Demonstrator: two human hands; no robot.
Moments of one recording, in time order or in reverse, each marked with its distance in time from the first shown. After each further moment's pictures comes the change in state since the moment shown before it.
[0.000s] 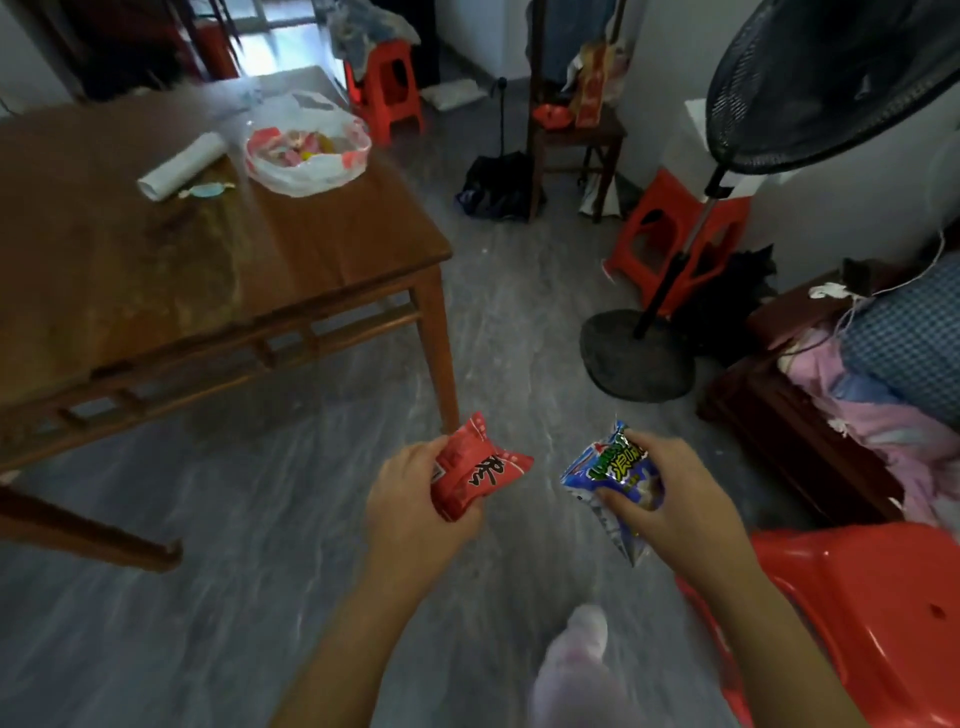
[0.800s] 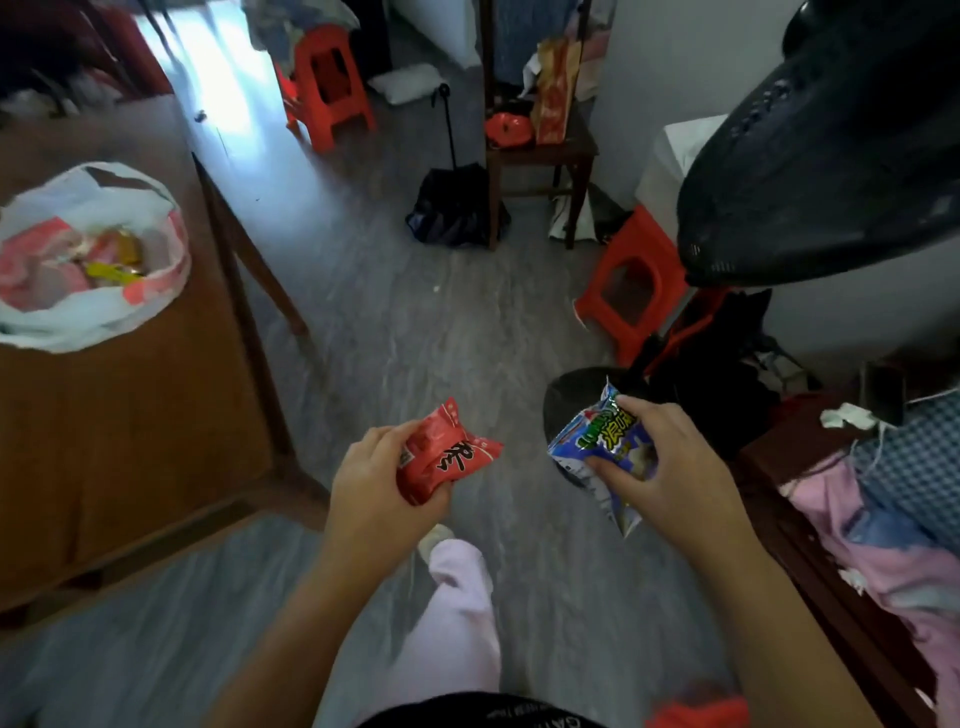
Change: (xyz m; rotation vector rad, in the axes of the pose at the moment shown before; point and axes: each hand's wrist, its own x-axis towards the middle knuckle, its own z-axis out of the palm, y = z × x) left_hand 0.396 0.061 0.200 0.057 -0.086 -0.009; right_hand 0.423 0.147 -0.076 -0.014 0.003 -0.015
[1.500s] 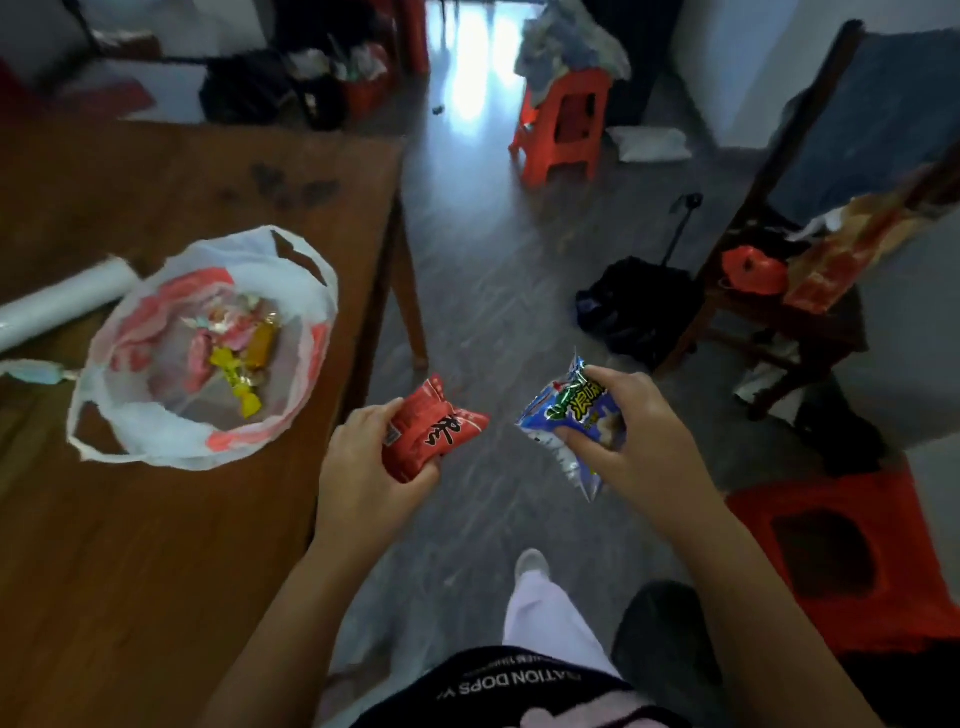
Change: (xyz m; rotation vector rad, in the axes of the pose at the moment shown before) left_hand 0.320 -0.148 -0.064 0.072 0.391 -0.424; right_hand 0.451 -0.163 0.142 0.138 -0.332 -0.474
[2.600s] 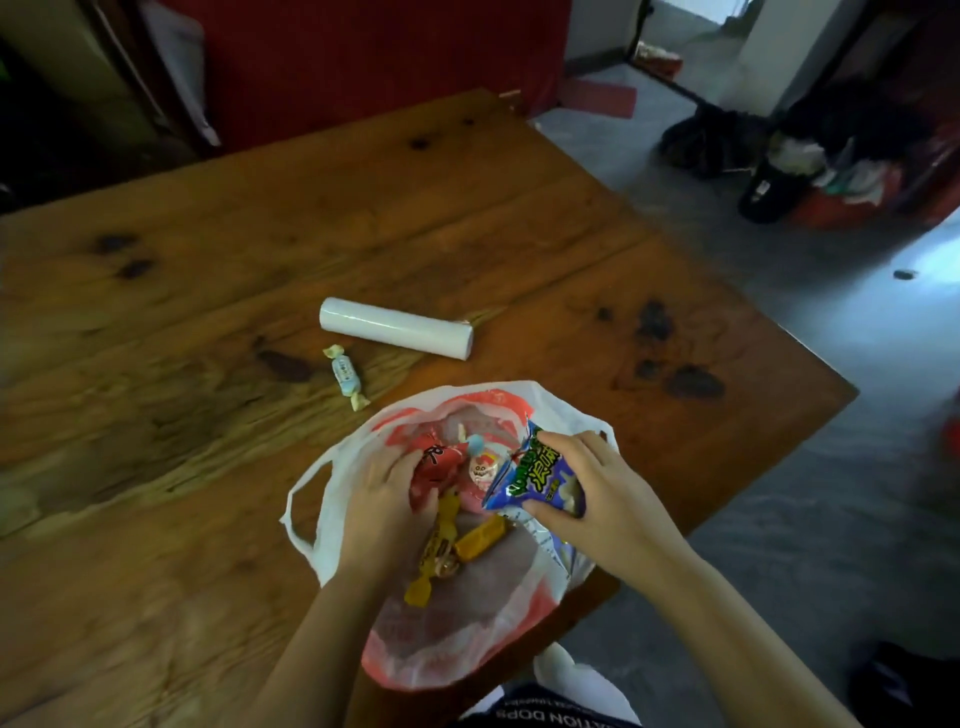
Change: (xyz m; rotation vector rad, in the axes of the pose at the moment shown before) left_hand 0.151 -0.182 -0.070 0.361 0.428 -0.845; right_hand 0.319 -0.182 0.236 -0.002 -0.791 -0.899
